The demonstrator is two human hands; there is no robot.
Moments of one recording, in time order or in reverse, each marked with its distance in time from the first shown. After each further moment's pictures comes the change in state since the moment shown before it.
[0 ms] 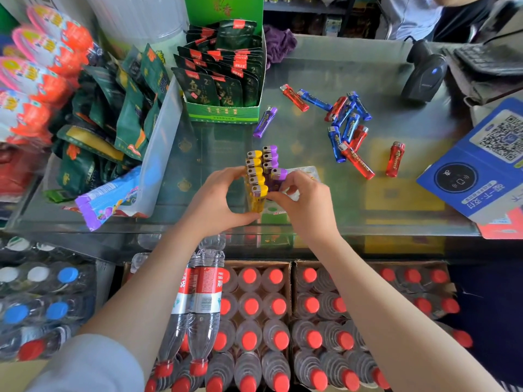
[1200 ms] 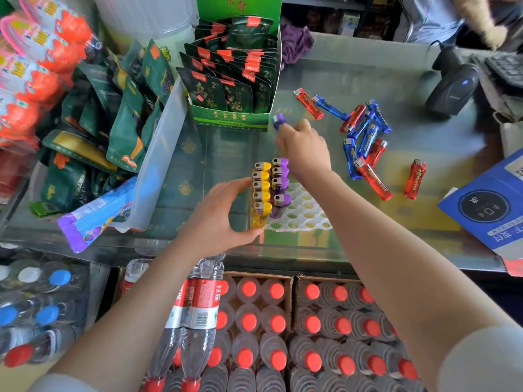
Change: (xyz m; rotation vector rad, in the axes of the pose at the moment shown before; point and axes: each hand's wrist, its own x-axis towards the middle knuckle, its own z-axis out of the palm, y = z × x) left_hand 0.007 -0.015 0.005 0.002 0.007 0.074; right_hand 0.129 0.016 0.026 -0.581 -0.169 -0.090
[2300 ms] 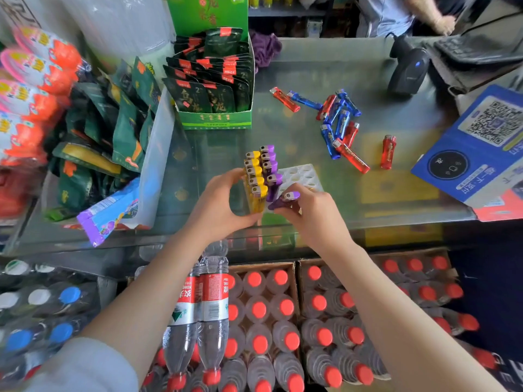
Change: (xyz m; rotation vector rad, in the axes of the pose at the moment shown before) left_hand -0.001 0.012 -0.001 -0.004 -0.013 -0.061; right_hand -0.150 -0.009 -0.011 0.401 0.148 -0.023
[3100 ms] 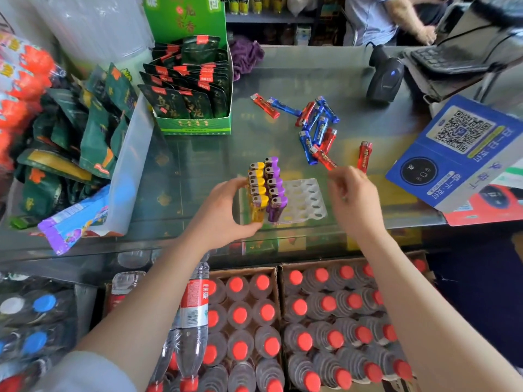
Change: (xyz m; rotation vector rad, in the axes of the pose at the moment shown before) left_hand 0.004 0.035 0.020 0.037 -0.115 0.008; right_hand 0.000 0.068 -0.062 -0.049 0.190 0.219
